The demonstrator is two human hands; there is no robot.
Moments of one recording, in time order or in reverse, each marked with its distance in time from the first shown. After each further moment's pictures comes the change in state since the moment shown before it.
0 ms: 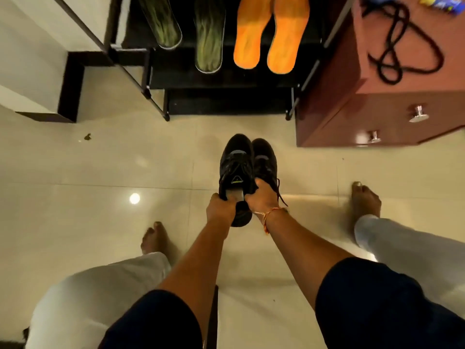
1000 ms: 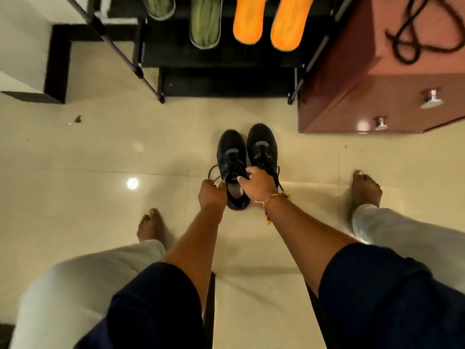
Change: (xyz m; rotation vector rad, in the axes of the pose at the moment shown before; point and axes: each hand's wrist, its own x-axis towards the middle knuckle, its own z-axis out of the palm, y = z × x) left_hand 0.031 -0.013 0.003 0.085 0.102 0.023; right_hand 0.019 0.010 0.003 -0.101 -0.125 0.026
